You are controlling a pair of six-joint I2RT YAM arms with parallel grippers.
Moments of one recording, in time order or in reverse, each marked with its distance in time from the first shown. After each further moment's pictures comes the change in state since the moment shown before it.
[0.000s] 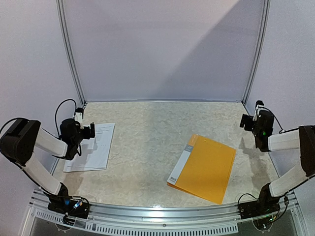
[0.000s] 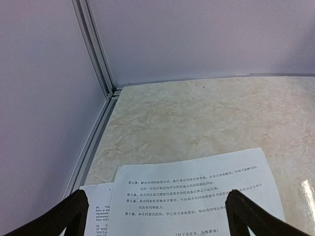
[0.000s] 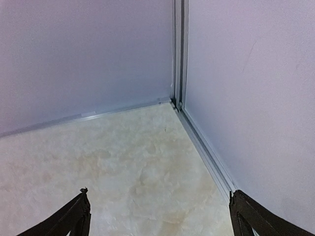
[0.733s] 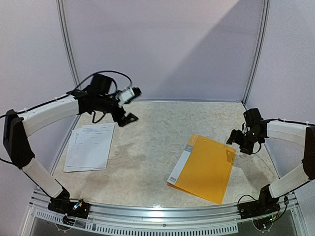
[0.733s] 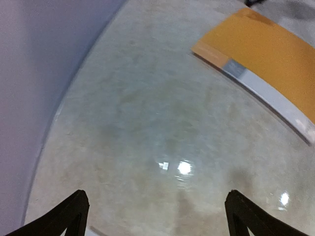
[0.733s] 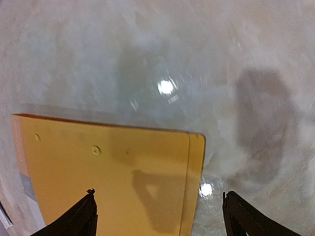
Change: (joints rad) left arm -0.439 0.001 0.907 -1.329 0.459 0.481; right arm 0.140 -0.026 0.262 -1.134 -0.360 0.549
